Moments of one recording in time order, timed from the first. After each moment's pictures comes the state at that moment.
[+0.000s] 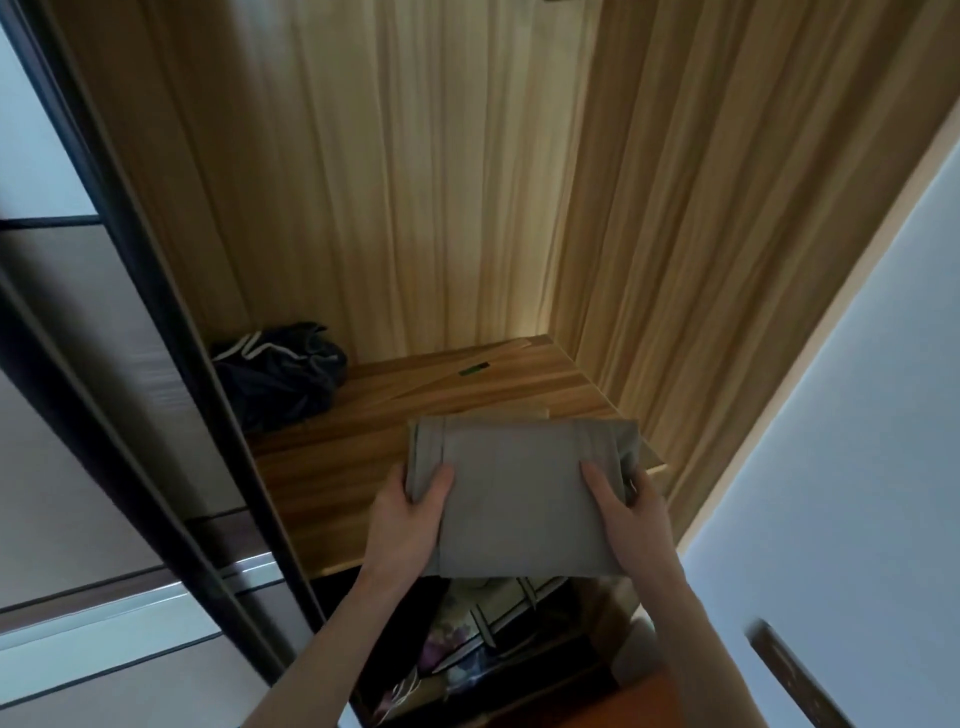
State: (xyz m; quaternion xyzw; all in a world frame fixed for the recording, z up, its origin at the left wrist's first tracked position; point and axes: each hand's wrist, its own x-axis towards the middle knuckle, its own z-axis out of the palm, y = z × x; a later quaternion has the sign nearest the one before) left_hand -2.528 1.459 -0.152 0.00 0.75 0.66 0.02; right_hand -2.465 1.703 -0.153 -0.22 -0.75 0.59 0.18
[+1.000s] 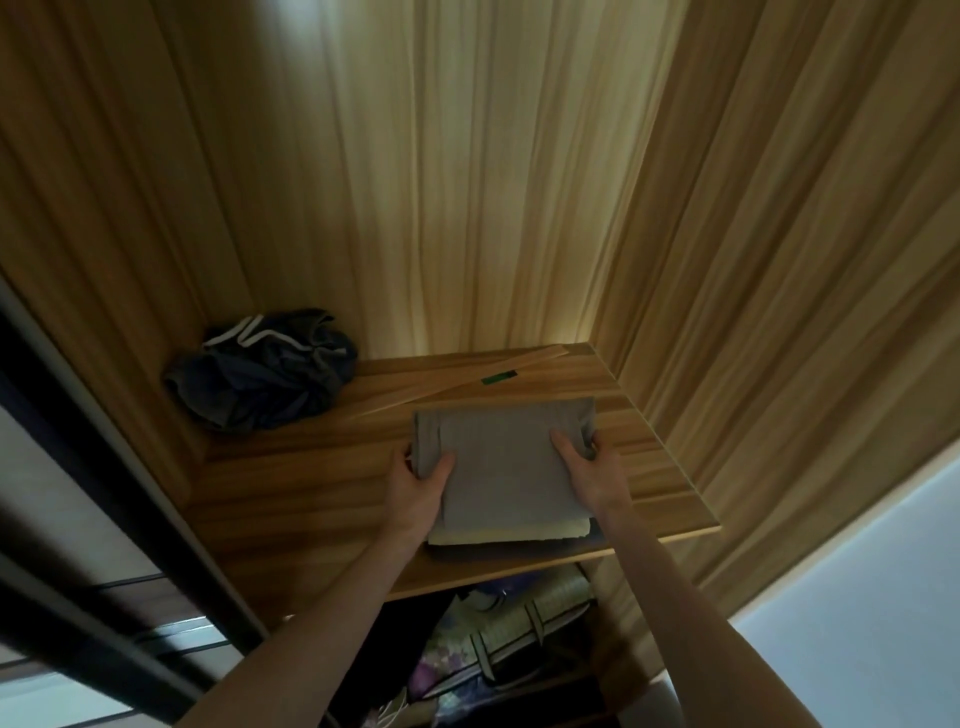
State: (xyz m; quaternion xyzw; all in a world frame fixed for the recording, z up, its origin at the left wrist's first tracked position) left_hand -2.695 1.503 -0.242 -0.13 0.73 0.67 0.00; right_hand -2.688 1.748 -0.224 -0.21 -0.80 0.56 0.07
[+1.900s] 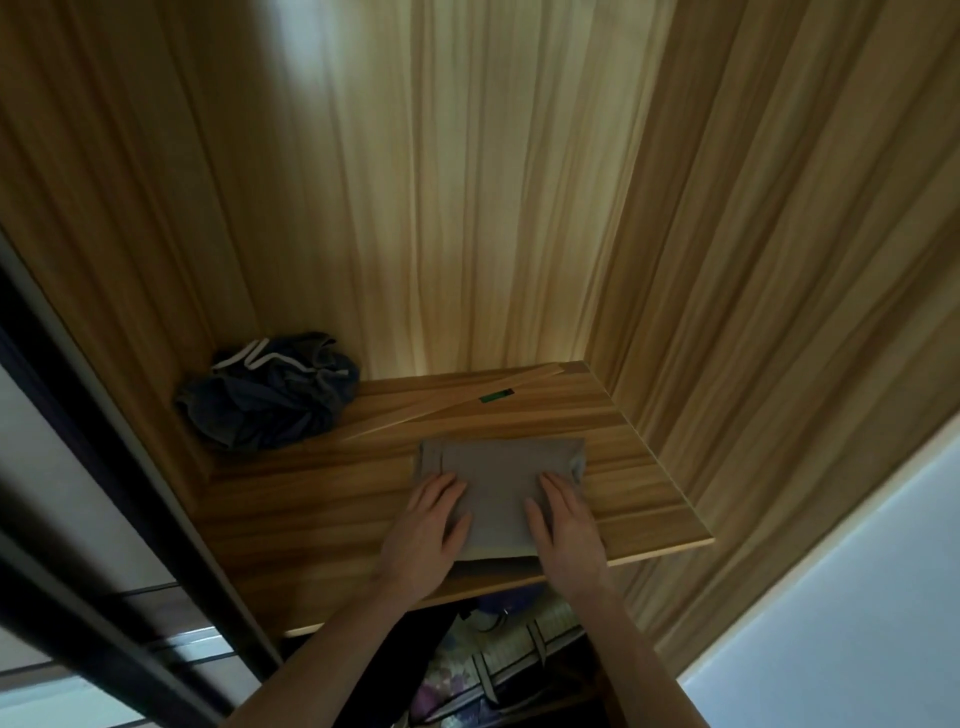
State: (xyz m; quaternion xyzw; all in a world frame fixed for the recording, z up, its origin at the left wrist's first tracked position) left_hand -2.664 1.490 -0.259 0.19 0.95 0.24 -0.06; right_hand -2.628 1.714 -0.259 -0.02 -0.94 0.30 0.16
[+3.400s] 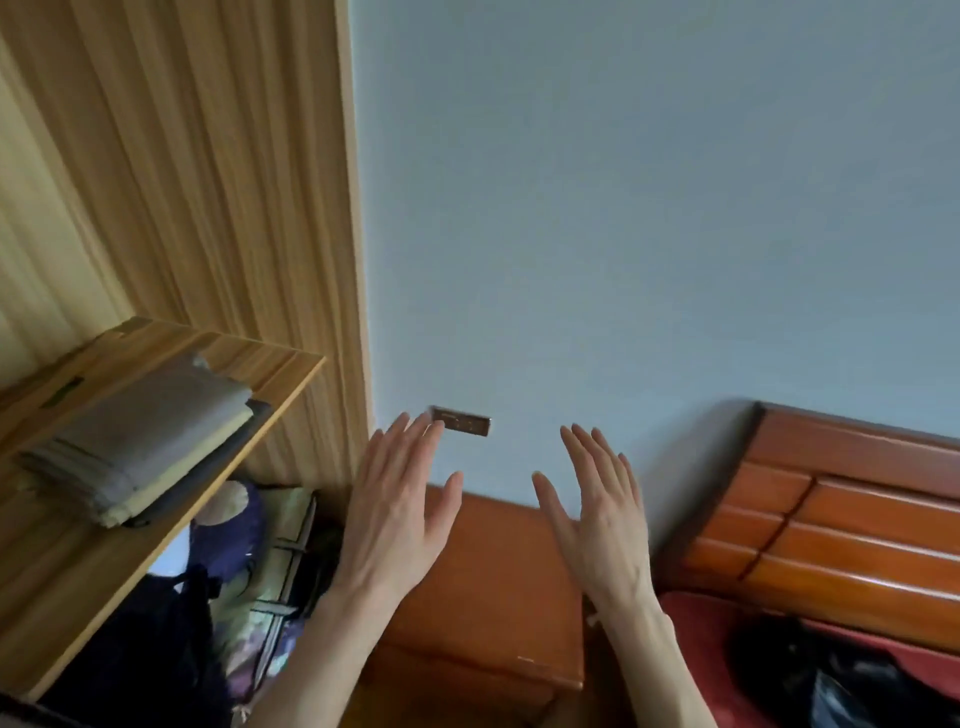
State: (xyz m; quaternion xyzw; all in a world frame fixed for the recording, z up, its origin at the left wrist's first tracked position) left_hand -2.329 1.486 -0.146 0.65 0.65 0.38 -0.09; right_hand -2.108 1.541 -0.134 -0.52 -0.78 0.01 0.36
